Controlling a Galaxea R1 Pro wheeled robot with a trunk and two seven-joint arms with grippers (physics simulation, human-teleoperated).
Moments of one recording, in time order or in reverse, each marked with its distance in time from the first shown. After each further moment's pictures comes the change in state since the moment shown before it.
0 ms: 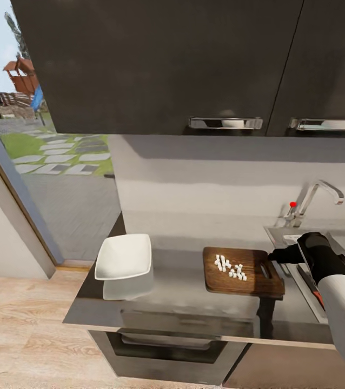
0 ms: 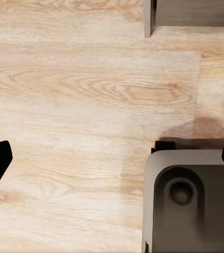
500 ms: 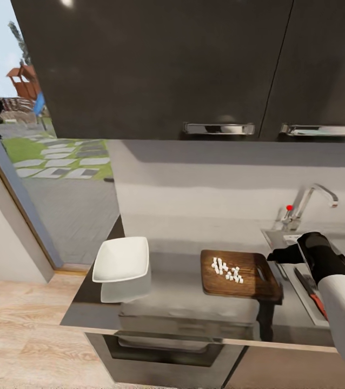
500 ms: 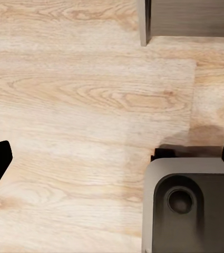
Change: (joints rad) left arm 0.000 0.000 0.000 -0.001 0.000 0.000 0.000; right arm 0.000 0.000 0.001 0.000 0.000 -0.001 -0.001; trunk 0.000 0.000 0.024
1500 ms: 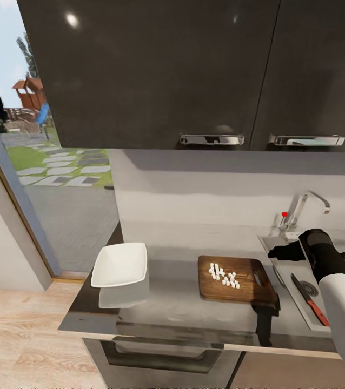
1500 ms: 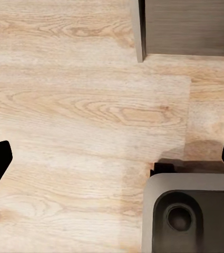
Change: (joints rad) left arm 0.000 0.000 0.000 -0.001 0.000 0.000 0.000; right arm 0.000 0.000 -0.002 -0.045 -0.016 0.040 0.001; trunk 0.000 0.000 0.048
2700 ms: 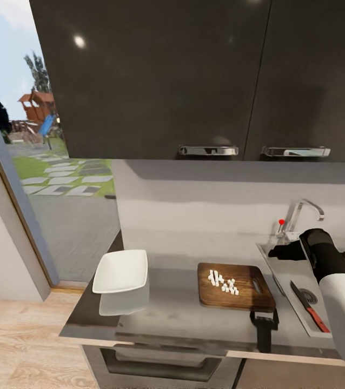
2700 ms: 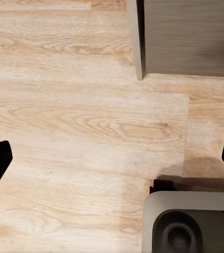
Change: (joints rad) left arm 0.000 0.000 0.000 0.001 0.000 0.000 0.000; right arm 0.000 -0.001 -0.002 -0.008 0.001 0.005 0.001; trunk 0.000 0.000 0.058
